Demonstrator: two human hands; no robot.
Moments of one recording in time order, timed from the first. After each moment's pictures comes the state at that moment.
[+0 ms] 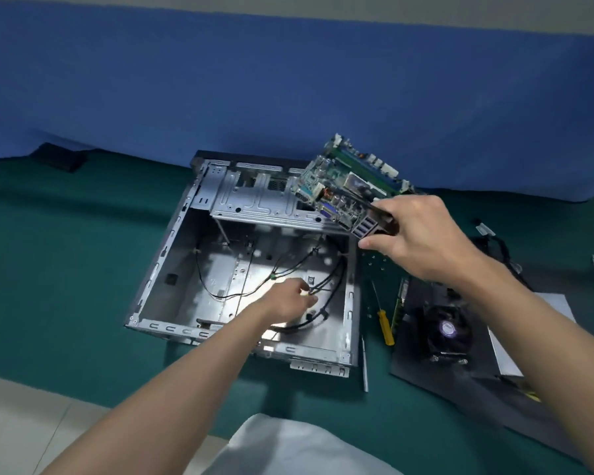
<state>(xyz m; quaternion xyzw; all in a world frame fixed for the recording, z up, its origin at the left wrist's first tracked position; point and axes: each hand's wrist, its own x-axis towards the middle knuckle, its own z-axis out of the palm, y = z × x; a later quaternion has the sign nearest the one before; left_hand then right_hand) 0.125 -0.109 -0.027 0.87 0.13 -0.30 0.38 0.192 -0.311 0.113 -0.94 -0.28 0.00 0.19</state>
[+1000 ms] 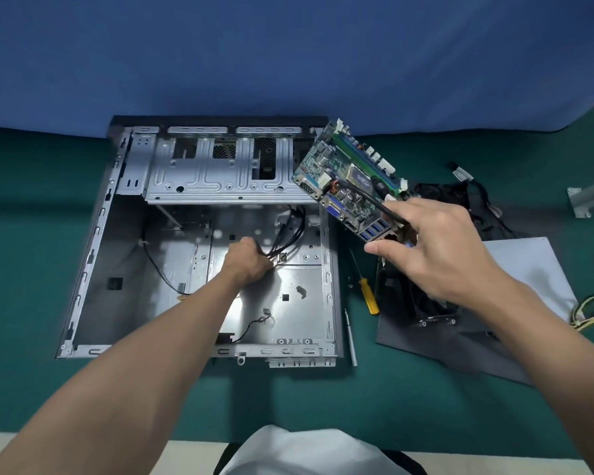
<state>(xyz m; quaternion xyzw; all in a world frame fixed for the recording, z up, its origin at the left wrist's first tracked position) 0.188 -0.094 -0.103 0.91 0.18 -0.27 0.25 0.163 -0.357 0.065 -0.95 -0.21 0.00 0.25</state>
